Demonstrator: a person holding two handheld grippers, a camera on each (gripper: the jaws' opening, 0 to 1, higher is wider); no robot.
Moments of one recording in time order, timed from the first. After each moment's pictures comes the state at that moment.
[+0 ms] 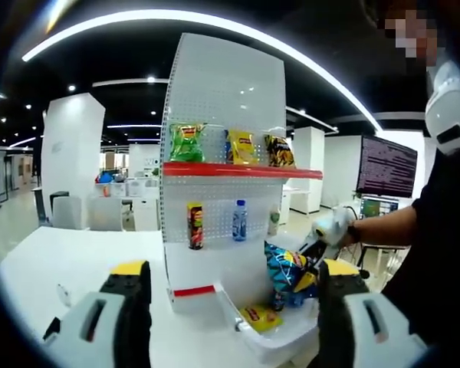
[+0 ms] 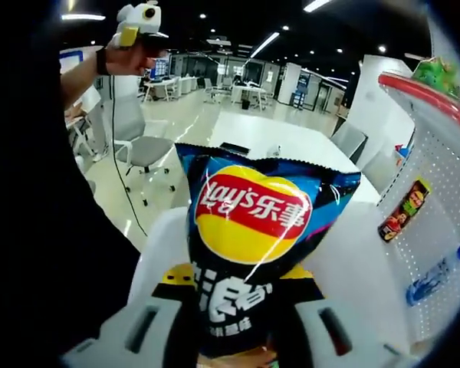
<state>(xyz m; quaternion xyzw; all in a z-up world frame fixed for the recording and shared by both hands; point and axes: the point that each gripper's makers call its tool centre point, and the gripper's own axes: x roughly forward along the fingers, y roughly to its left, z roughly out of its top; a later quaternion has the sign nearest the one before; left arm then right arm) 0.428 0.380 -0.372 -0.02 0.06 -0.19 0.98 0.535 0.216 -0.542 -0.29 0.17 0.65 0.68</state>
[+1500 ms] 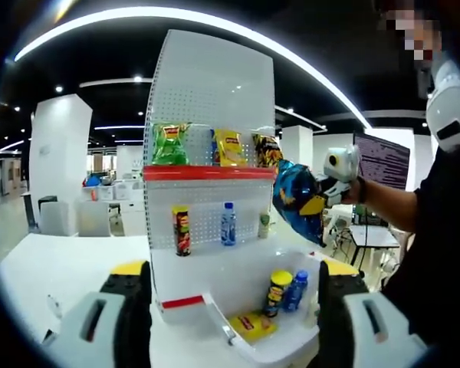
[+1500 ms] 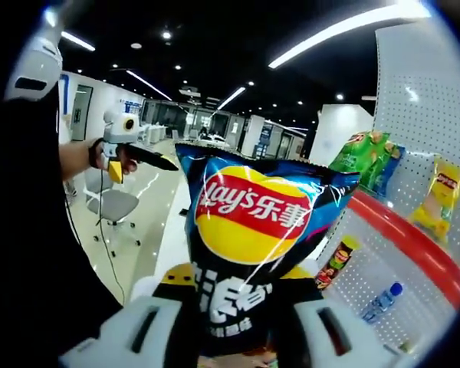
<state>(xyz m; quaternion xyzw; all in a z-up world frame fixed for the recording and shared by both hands) 0.458 0.353 -0.365 -0.01 0.06 -0.23 0.97 0.576 0.174 -0.354 -0.19 0.03 0.60 0.77</state>
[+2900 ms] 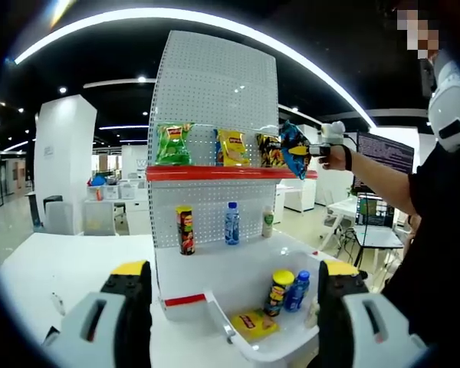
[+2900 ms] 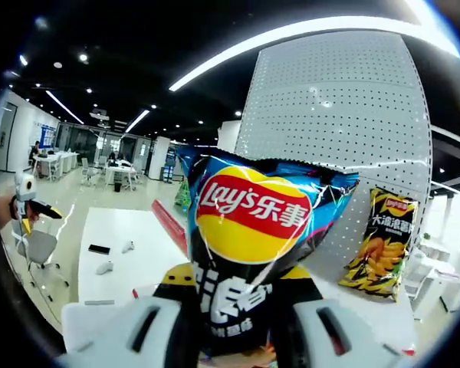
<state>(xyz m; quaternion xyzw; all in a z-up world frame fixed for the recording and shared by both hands) 0.450 0.352 -0.363 -0.01 0.06 -0.21 0.98 0.766 0.013 -0.221 -0.12 -0.02 0.37 0.92</state>
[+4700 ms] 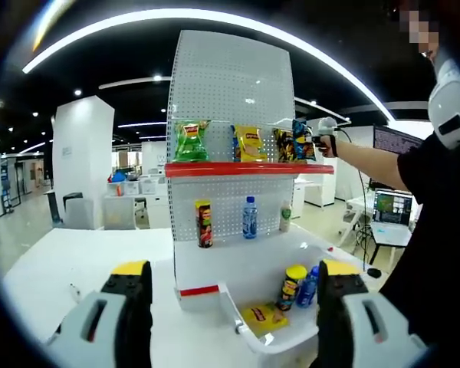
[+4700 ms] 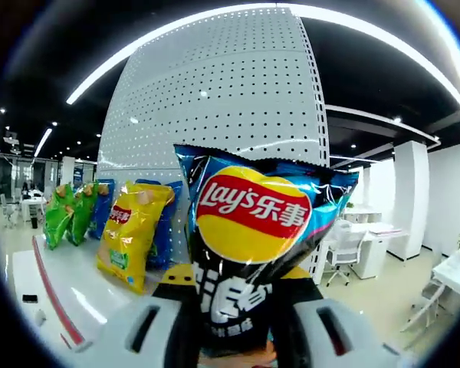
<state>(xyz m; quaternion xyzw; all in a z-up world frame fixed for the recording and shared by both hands) 0.434 0.359 -0.362 0.00 0.08 -0.14 0.99 0.935 -0.120 -0.189 -0.02 -0.01 0.11 0.99</state>
